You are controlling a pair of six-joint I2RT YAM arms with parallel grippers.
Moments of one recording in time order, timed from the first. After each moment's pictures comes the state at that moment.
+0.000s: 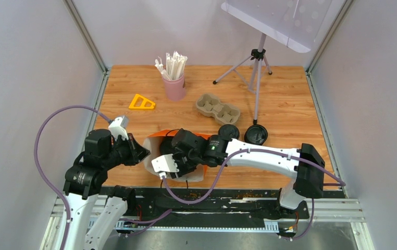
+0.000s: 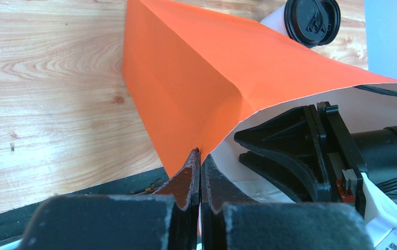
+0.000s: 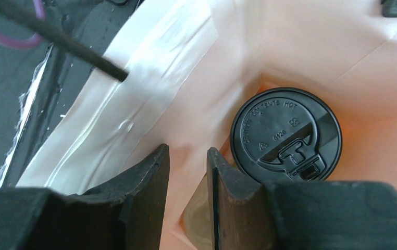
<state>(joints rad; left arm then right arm) -0.20 0.54 0.95 -1.04 0.34 -0.43 1.25 1.63 1.37 -0.58 -0.26 -0.74</state>
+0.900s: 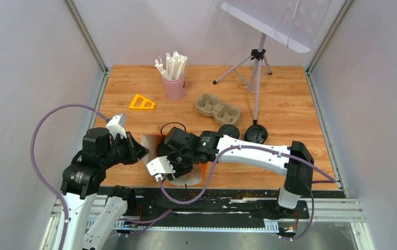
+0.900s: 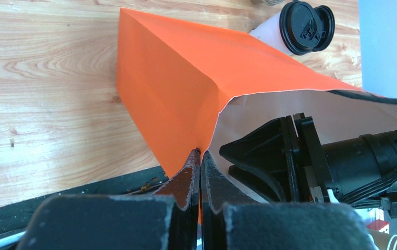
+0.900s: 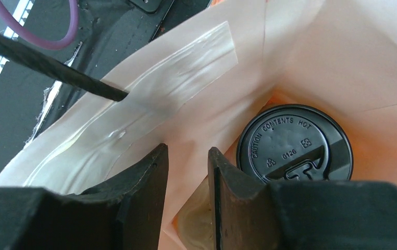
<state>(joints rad) -0.20 0.56 0.99 -1.06 0.33 -0.46 1.25 1.73 1.53 -0.74 -0.35 -0.82</state>
